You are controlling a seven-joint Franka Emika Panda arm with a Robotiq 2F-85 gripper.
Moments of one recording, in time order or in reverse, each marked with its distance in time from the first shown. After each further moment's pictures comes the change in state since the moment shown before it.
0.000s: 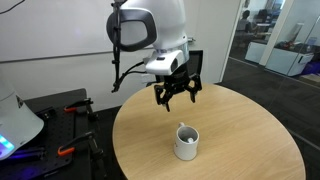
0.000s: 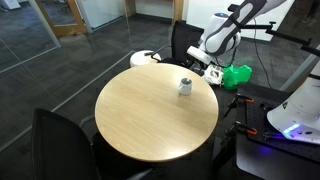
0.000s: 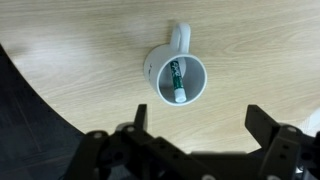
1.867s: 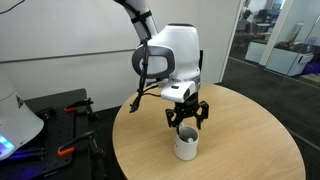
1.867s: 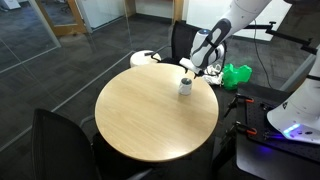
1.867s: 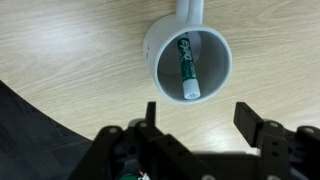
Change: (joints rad) arm 0.205 0.330 -0.207 0.213 0.080 -0.003 0.064
